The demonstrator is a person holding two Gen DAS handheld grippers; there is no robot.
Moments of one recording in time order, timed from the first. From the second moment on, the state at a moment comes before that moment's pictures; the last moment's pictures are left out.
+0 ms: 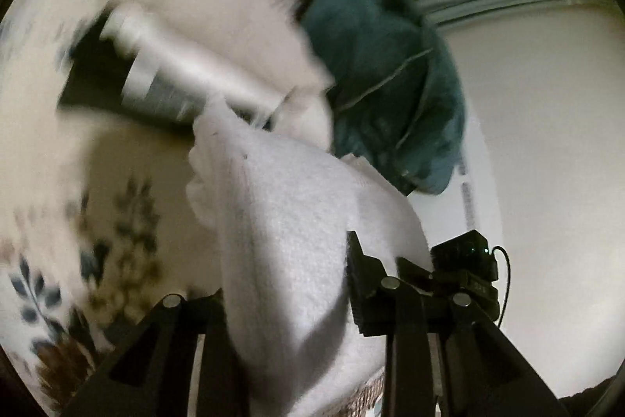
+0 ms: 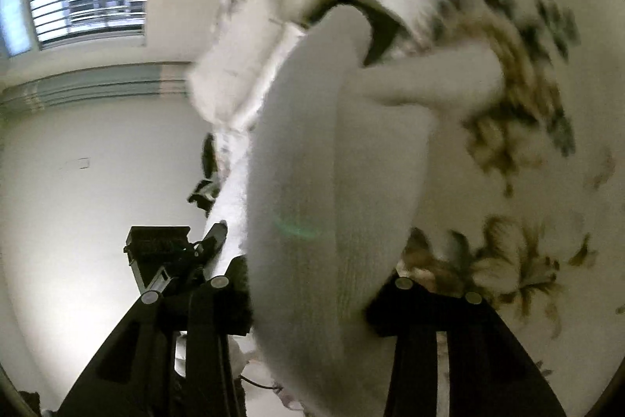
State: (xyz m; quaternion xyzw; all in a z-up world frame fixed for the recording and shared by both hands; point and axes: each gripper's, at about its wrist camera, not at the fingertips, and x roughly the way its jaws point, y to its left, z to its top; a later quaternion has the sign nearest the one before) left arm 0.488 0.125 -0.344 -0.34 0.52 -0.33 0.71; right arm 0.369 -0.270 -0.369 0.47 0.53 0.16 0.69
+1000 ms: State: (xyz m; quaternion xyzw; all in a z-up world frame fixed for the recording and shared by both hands) left arm 0.695 0.186 -0.354 -0.21 0.53 -0.16 0.80; right arm 0.693 -0.187 -0.372 0.30 0.58 0.09 0.75
